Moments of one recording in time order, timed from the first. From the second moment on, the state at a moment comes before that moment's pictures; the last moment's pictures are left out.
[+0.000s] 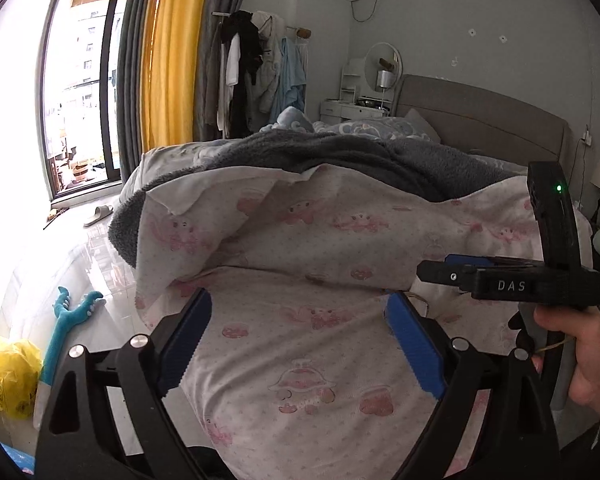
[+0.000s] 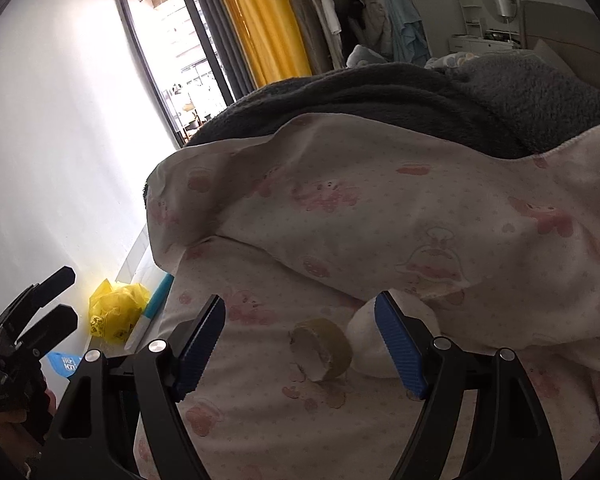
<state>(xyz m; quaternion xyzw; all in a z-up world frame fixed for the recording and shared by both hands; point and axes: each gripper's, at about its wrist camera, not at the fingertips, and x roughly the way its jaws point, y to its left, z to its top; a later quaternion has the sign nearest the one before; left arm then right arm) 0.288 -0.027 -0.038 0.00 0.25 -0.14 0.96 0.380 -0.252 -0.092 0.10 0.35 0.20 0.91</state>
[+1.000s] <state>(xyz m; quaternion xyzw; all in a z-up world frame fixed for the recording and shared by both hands) 0.351 -0.137 -0.094 0.04 0.33 -0.28 0.90 0.417 -0.310 -0.140 0.14 0.42 0.24 0.86</state>
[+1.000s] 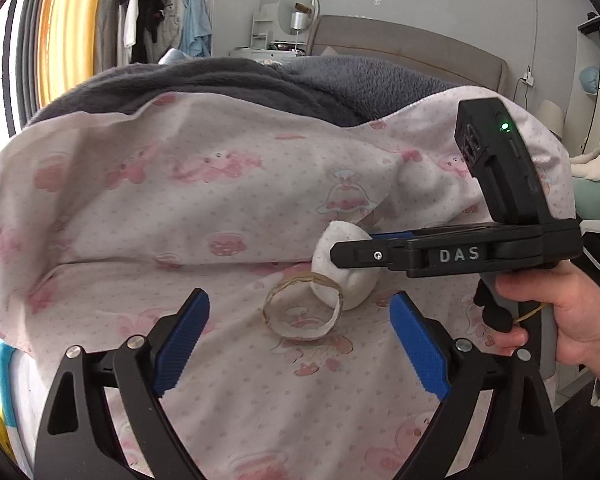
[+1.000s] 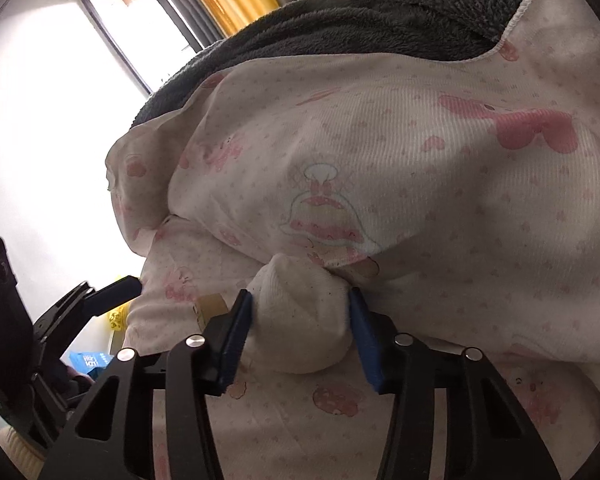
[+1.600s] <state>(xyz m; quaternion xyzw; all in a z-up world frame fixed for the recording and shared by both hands) 0.382 -0.151 -0.113 0.01 0.37 -0.30 0.88 0.410 -0.329 -0.126 0.12 0.41 0.24 0.87</state>
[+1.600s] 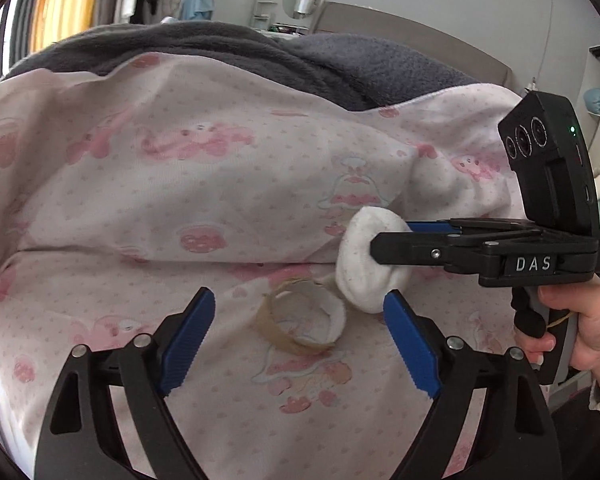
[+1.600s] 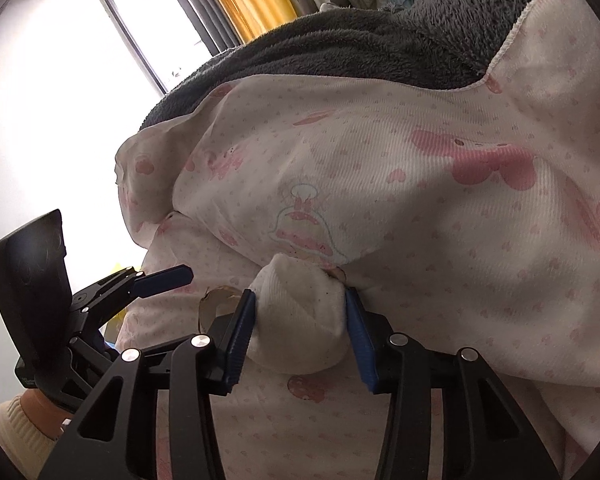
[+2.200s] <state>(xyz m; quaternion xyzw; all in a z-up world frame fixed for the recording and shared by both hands) 0.388 -0.178 -0.133 0.07 0.41 -0.27 0.87 0.391 -0.350 -0.103 0.07 0.39 0.21 0.89</state>
